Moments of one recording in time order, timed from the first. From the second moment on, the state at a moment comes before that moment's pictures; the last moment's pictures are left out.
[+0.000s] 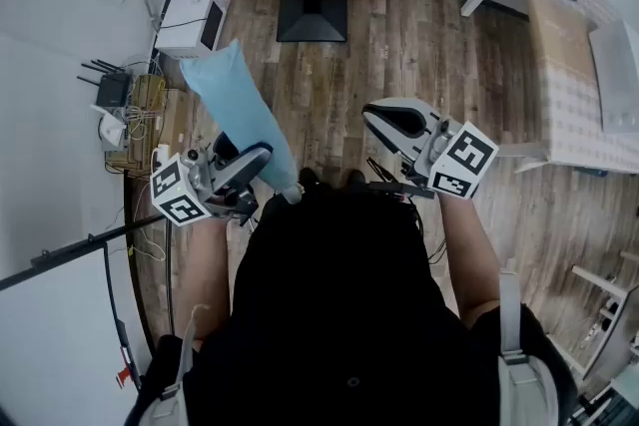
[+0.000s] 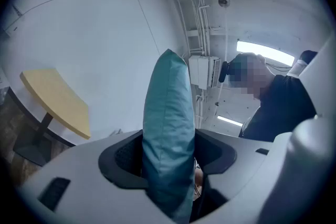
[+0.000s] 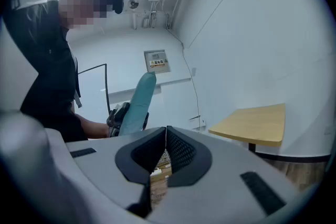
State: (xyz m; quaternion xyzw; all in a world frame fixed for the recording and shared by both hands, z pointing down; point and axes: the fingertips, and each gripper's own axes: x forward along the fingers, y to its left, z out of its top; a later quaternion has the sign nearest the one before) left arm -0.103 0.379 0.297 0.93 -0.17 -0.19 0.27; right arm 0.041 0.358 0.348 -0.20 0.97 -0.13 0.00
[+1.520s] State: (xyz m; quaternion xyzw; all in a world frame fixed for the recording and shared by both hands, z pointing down) left arm -0.039 0.396 0.289 0.91 -0.20 -0.22 0.27; right arm 0.125 0.363 0.364 -0.19 0.97 -0.15 0.02
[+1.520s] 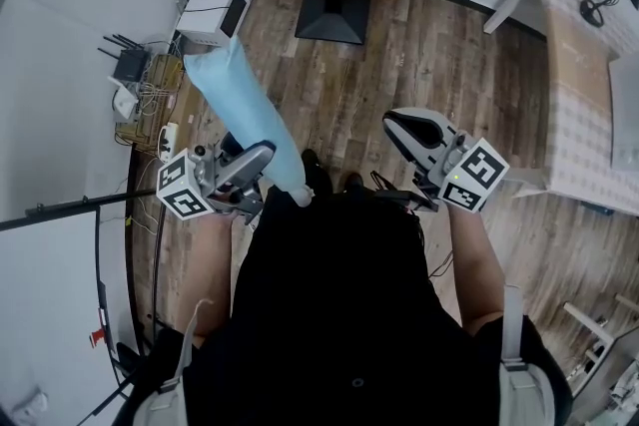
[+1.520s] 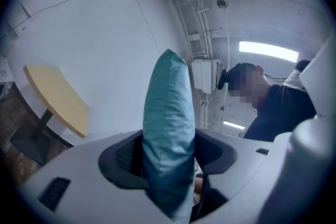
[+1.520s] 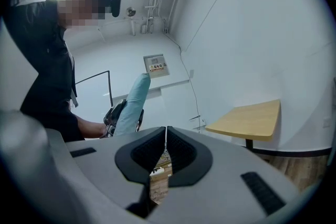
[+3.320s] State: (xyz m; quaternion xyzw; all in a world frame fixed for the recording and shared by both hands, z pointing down) left arm -0.161 0.083 0.316 0.90 -0.11 -0.29 0.31; right arm 0.018 0.072 0.359 -0.28 0.95 -0.15 -0.03
